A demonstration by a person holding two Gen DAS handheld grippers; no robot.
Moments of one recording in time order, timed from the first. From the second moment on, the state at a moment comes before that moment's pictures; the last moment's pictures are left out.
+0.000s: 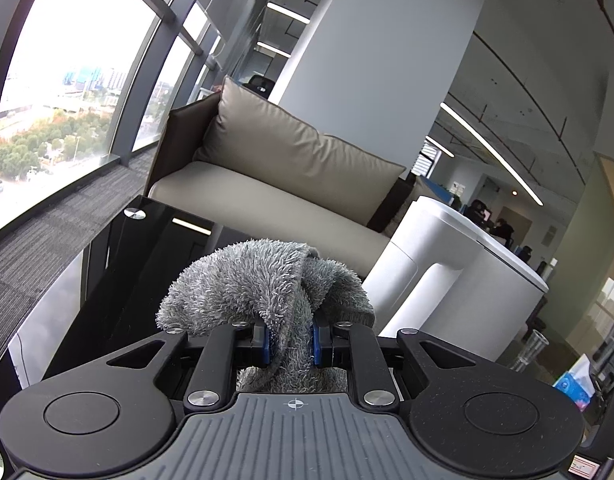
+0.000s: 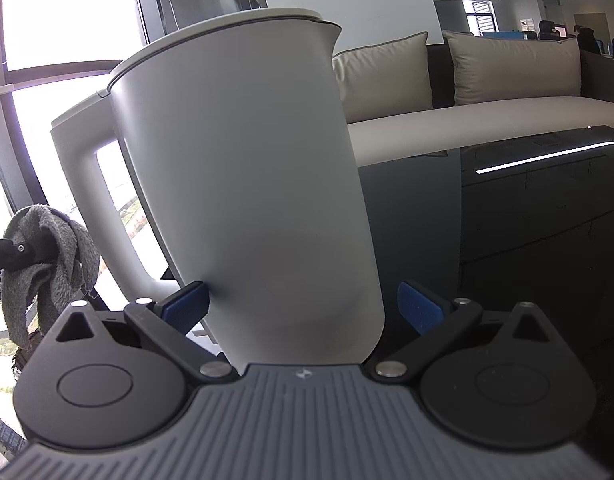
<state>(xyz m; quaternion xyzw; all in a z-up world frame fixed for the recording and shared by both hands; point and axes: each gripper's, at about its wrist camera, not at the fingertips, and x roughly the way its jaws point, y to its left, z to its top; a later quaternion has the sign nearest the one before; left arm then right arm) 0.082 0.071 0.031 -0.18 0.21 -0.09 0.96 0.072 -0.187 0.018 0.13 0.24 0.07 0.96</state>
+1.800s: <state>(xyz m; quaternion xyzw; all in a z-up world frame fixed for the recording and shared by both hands) 0.071 0.110 0.022 -0.20 0.22 -0.03 0.95 0.073 -0.026 0.038 -0.01 0.19 0.09 0.98</state>
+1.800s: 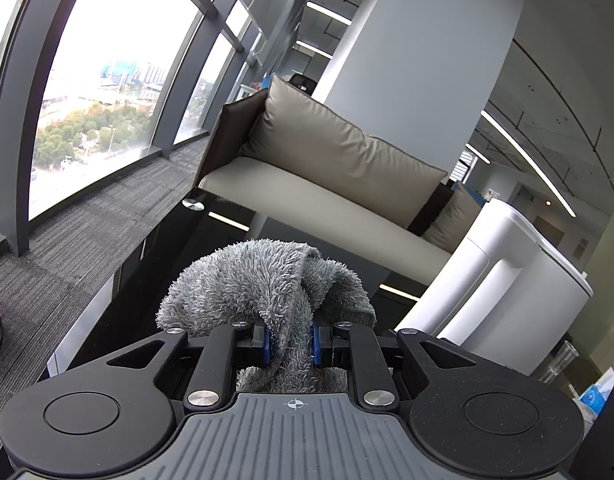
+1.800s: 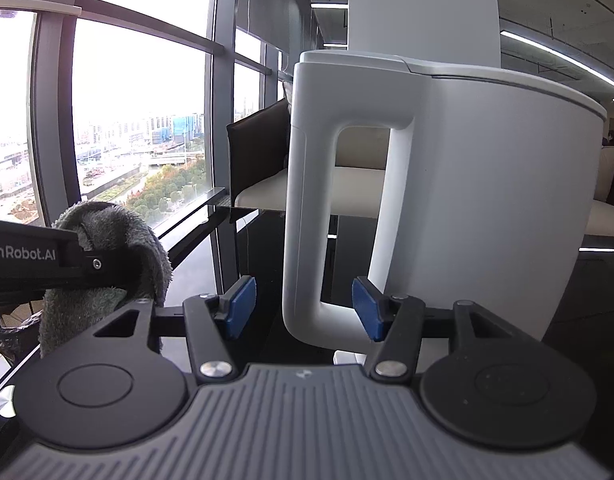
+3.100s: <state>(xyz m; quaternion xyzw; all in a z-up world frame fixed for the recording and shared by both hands) 0.085 0.071 0.052 -0.16 0.16 -0.17 0.96 0.060 -0.056 0.019 -0.05 0.16 0.18 0.97</state>
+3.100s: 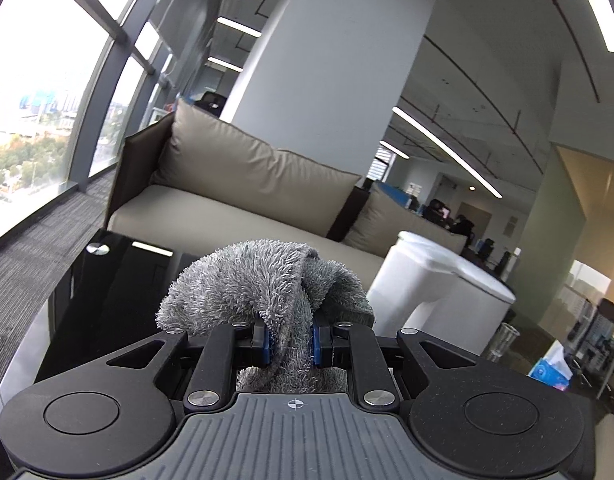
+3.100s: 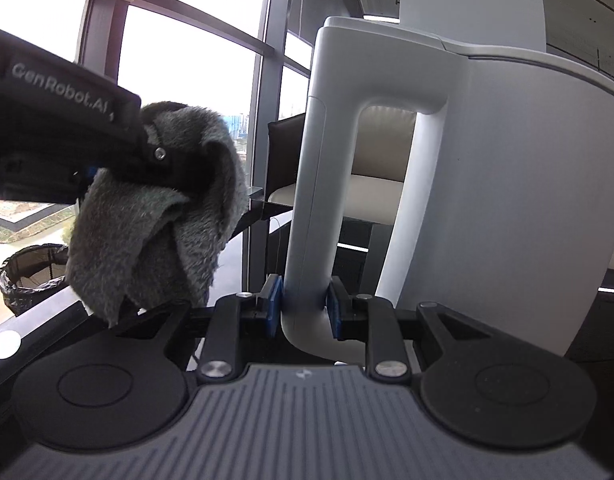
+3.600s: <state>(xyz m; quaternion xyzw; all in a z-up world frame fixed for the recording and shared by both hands) 0.071 0.030 0.076 -0.15 0.11 -0.21 0.96 0.032 -0.084 0.018 -0.08 0.14 0.24 0.96</state>
